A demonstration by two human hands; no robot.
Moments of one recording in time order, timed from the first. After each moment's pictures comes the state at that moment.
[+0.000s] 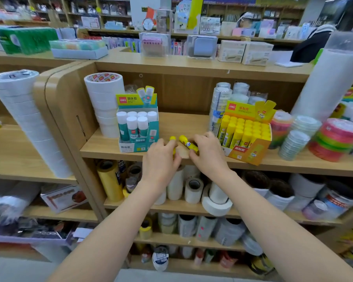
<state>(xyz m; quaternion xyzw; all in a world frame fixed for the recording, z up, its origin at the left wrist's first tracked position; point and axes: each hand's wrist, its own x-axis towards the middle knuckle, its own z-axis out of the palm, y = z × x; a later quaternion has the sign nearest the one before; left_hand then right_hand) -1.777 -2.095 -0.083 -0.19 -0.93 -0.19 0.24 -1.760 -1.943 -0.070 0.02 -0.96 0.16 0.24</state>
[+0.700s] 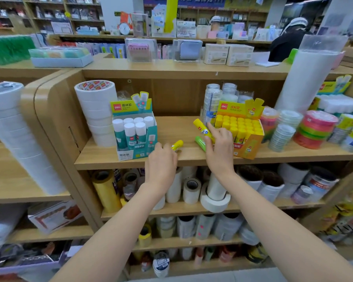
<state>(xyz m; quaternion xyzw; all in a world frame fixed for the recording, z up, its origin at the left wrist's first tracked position) -1.783 -2.098 -0.076 -0.20 -0.93 -0.24 0.17 -1.760 -1.934 -0.081 -0.10 -0.88 0.23 0.42</state>
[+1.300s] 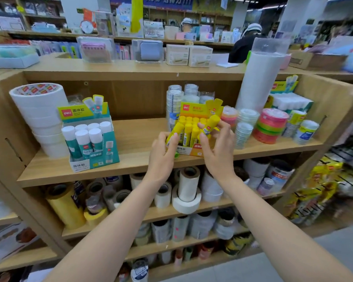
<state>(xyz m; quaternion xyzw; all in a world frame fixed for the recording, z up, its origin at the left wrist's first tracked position) -1.777 -2.014 -0.075 -0.28 -0.74 -0.61 0.01 -1.706 -1.867 -0.070 -0.08 -0.81 0.31 0.49</state>
